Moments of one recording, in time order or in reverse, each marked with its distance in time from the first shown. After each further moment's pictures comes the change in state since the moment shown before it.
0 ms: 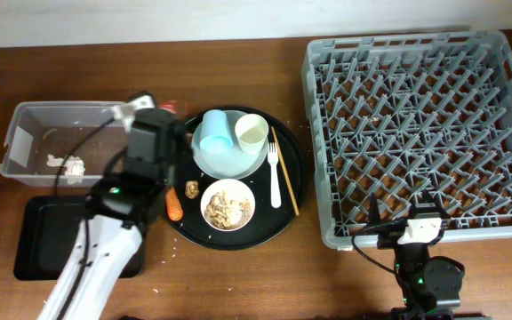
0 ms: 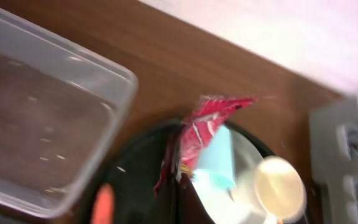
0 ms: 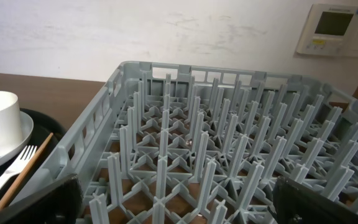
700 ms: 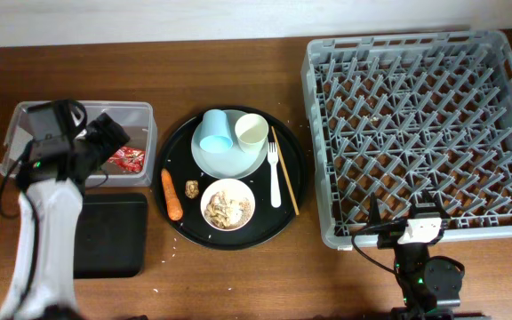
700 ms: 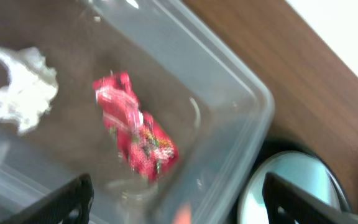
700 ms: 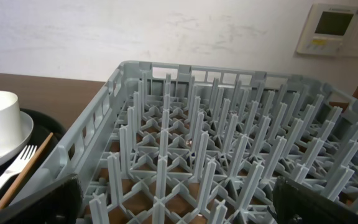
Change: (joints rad) left arm 0.519 0.211 0.061 -0.065 0.401 0.101; right arm 0.000 0.000 0.000 0.000 0.000 0.000
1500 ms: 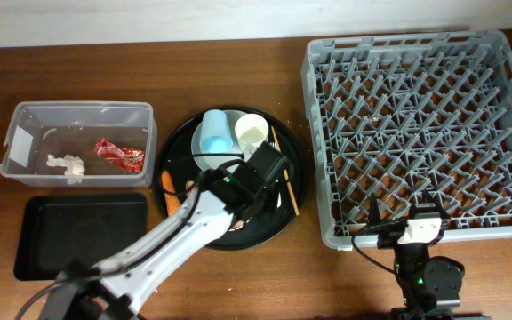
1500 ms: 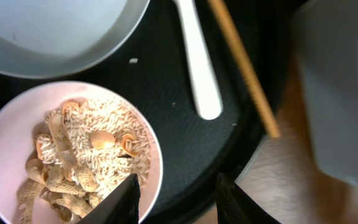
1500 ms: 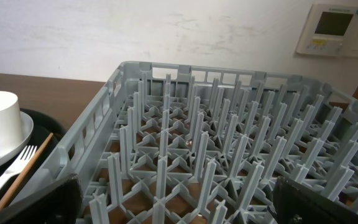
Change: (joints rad) left arm -0.975 0.128 0.039 -0.227 -0.187 -0.020; right arm 0.000 0.000 0.000 0.000 0.000 0.000
